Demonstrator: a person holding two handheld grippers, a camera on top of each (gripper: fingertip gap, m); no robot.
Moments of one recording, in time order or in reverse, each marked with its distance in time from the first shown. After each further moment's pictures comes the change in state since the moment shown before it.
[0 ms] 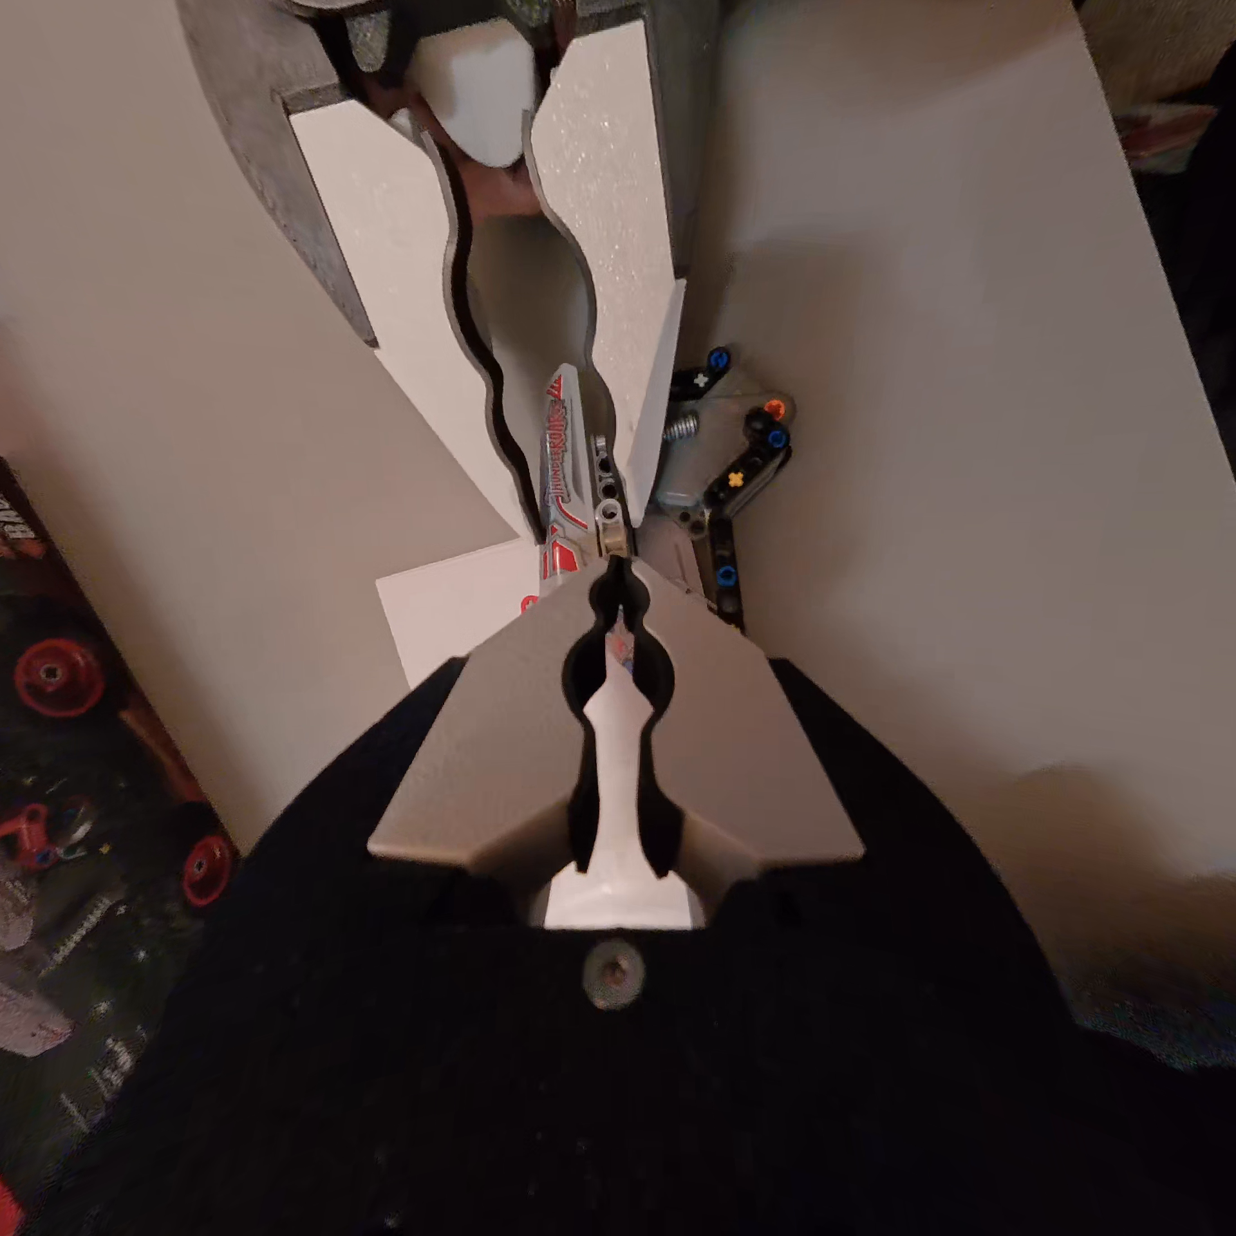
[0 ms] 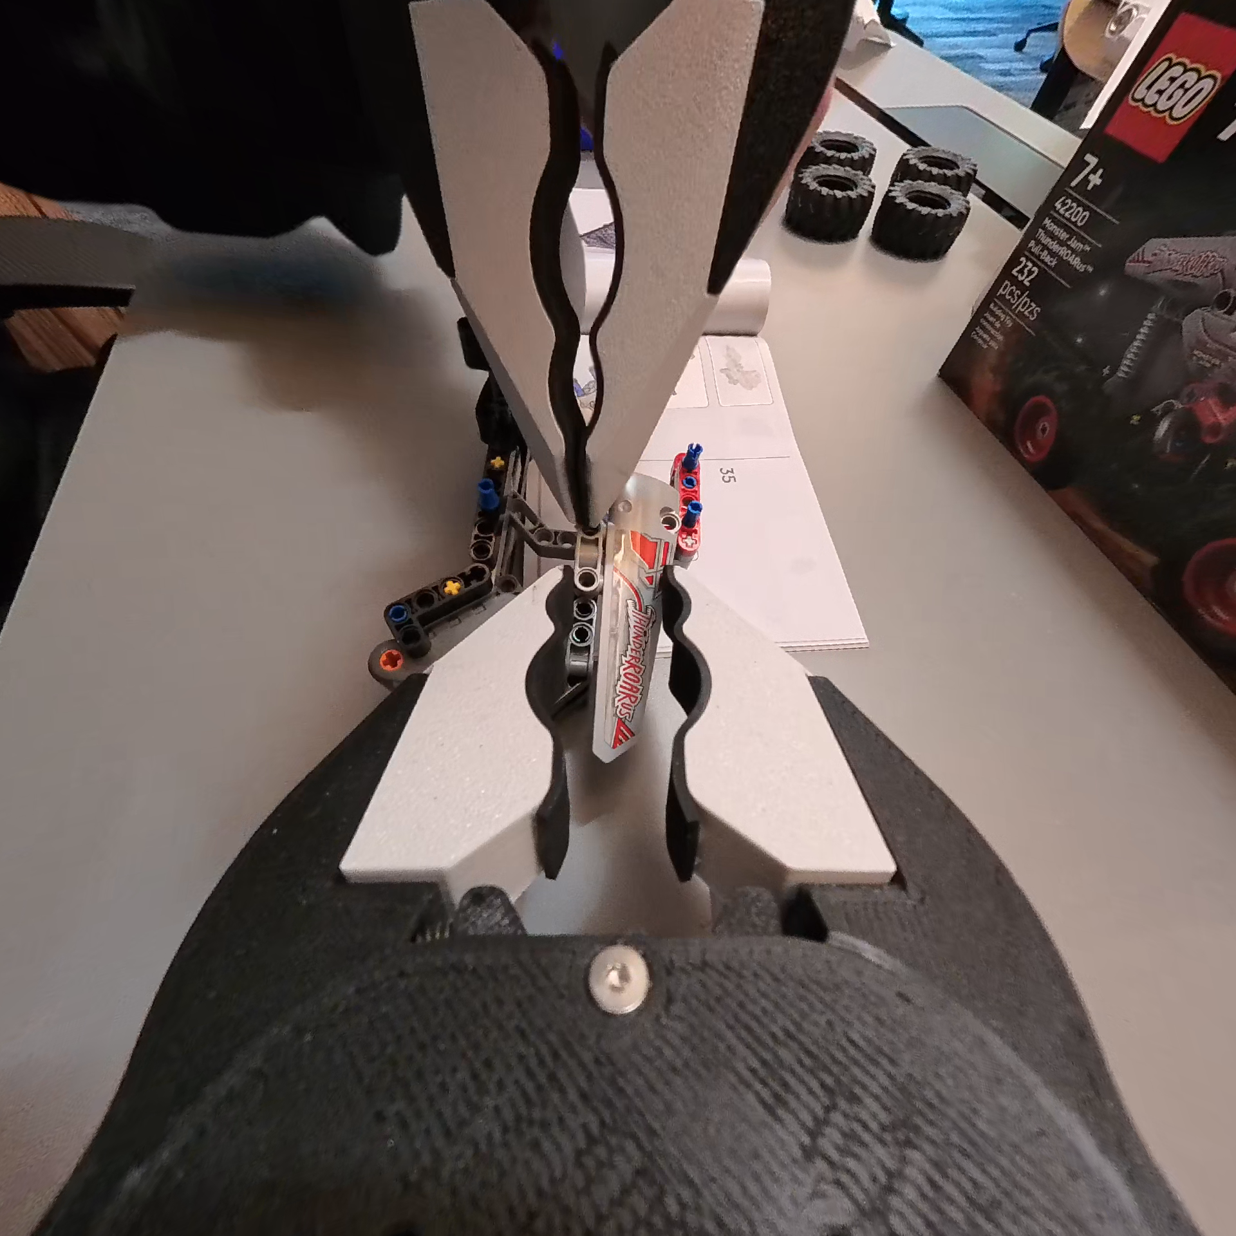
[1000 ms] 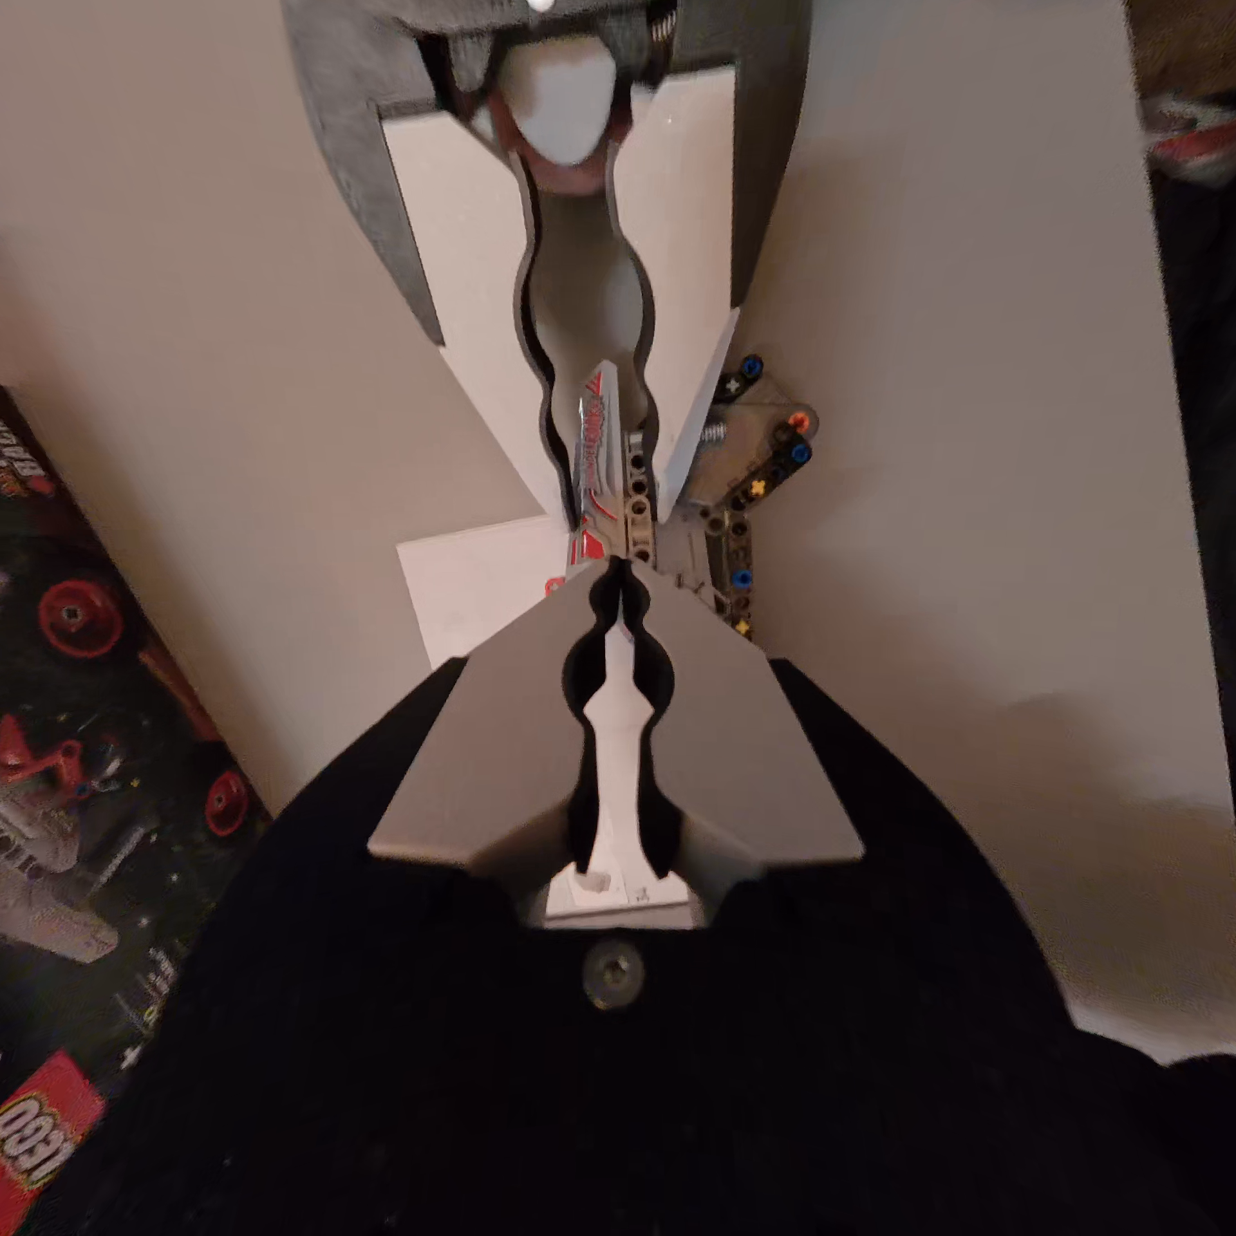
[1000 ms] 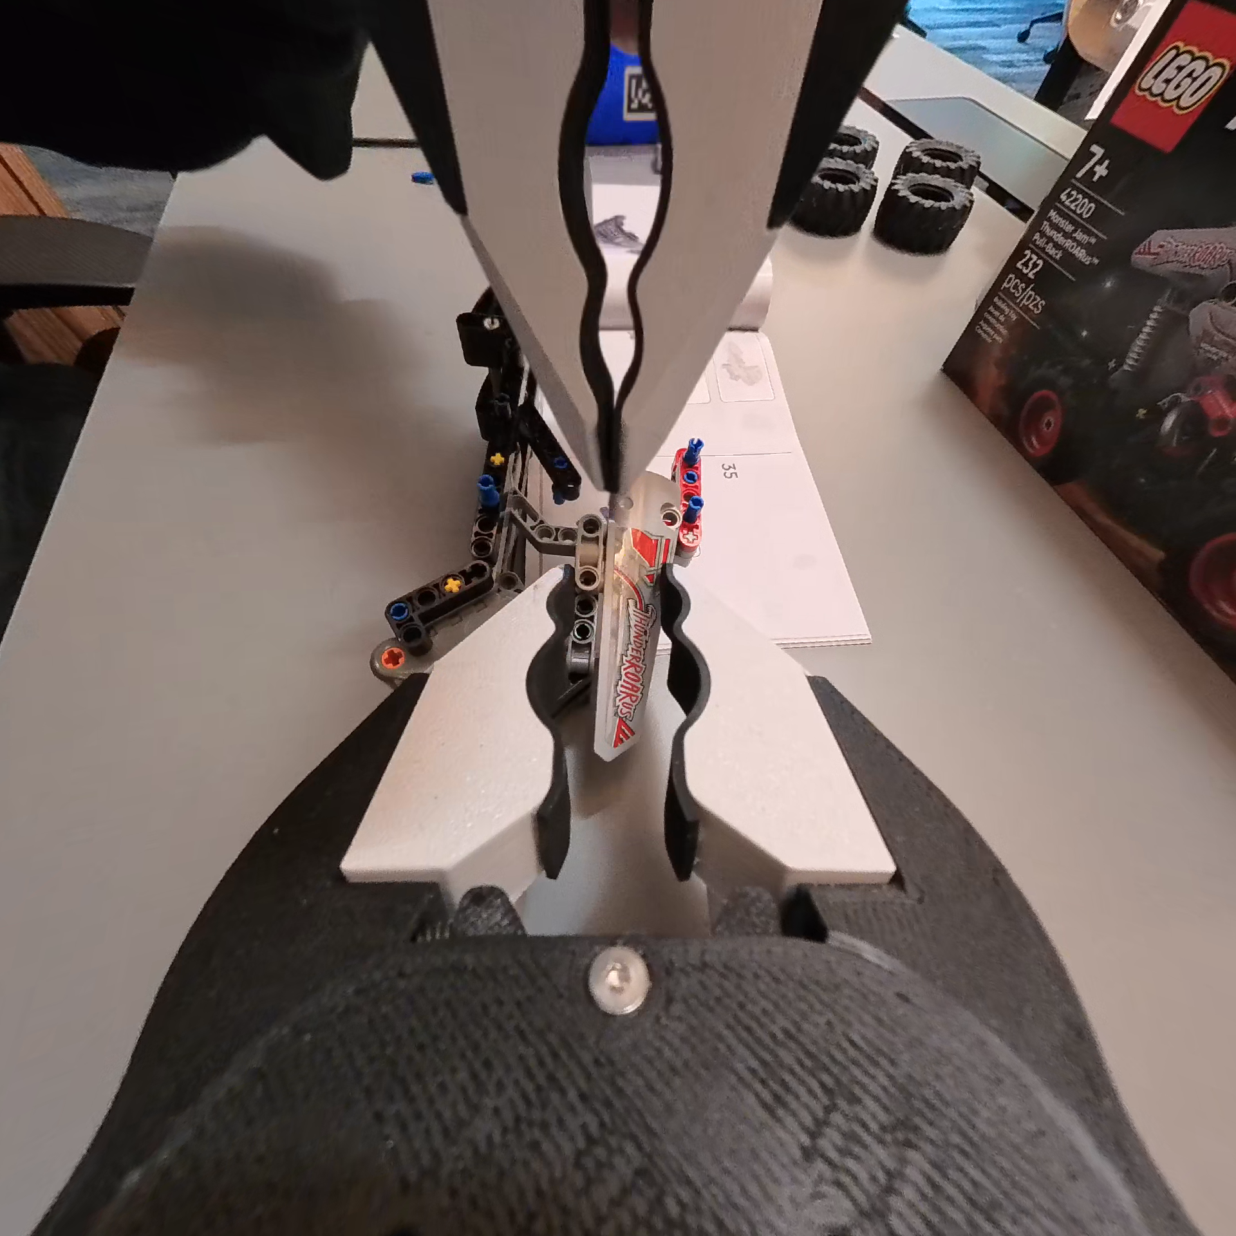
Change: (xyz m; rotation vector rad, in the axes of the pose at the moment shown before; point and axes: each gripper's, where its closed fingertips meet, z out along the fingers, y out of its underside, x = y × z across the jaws) left arm -0.008 -0.002 -0.011 -0.110 0.002 -0.078; right arm -0.001 0.001 0.000 -0.005 -0.001 0.005
